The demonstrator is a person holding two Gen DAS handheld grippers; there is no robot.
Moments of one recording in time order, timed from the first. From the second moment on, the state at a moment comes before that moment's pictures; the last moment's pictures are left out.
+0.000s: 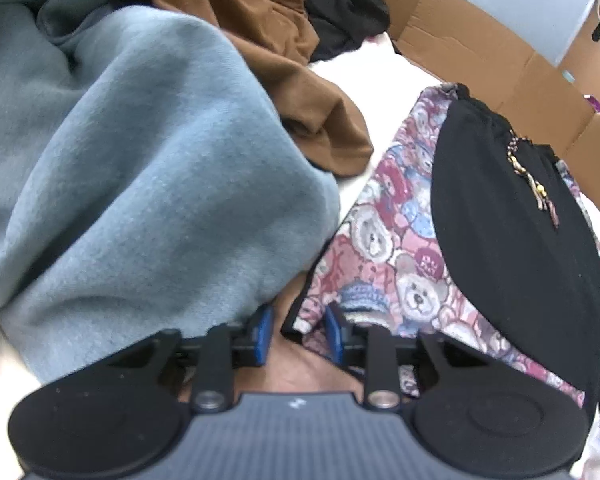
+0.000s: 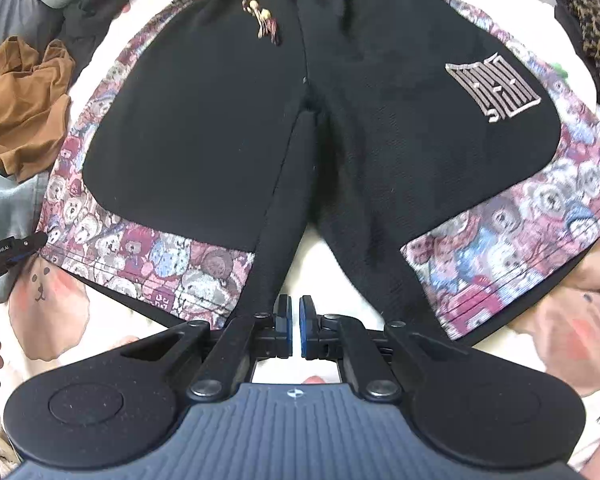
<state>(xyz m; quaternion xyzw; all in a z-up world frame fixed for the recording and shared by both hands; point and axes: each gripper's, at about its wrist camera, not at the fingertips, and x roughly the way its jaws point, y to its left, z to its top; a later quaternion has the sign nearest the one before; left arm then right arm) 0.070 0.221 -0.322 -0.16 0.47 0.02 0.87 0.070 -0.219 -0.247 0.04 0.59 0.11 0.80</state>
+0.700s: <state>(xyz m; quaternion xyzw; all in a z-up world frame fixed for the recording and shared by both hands) 0.078 0.199 -0.247 -0.16 0.44 -0.07 0.88 0.107 -0.110 -0.212 0.01 0.50 0.27 0.82</state>
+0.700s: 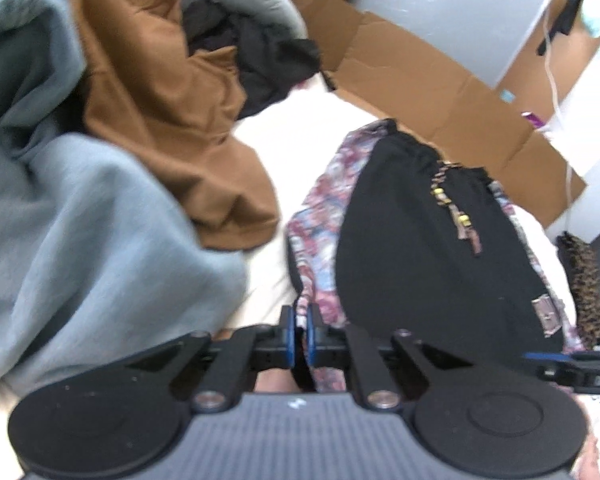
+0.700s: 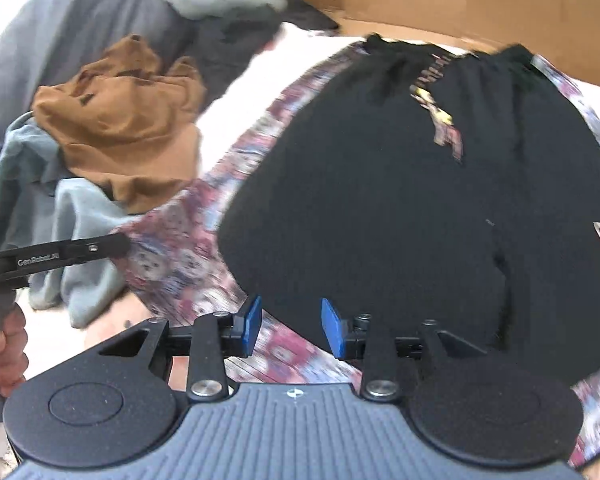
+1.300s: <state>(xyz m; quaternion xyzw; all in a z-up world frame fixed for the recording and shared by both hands) 0.104 0.143 -0.232 -0.27 0.42 -0.22 0.83 0.104 -0.068 -0.198 0.02 0.46 0.34 0.82</state>
